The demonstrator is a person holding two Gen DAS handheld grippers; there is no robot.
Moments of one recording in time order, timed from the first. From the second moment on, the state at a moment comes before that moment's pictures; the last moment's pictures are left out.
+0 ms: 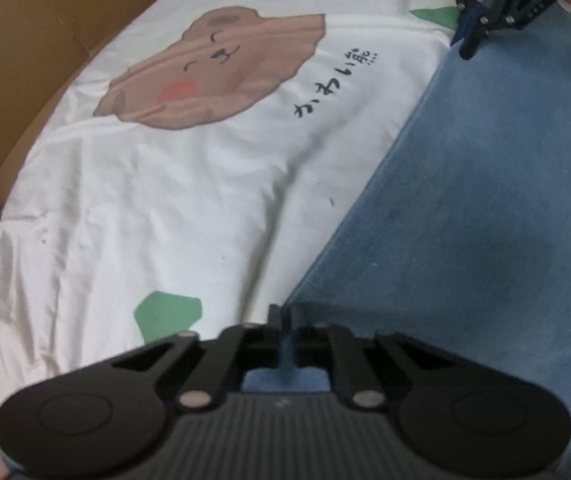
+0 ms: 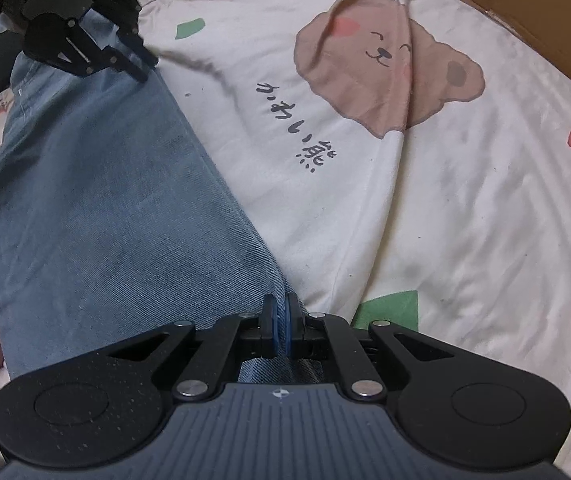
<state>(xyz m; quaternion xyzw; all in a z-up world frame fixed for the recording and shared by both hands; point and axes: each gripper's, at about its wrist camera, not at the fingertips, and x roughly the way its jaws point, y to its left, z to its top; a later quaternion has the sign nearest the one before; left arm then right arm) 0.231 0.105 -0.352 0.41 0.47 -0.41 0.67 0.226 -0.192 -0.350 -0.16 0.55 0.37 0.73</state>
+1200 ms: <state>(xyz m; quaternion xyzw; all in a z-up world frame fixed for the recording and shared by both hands) 0.228 0.025 -0.321 0.26 0.44 -0.41 0.75 0.175 -0.381 -0.296 -0.10 0.56 0.22 0.79</state>
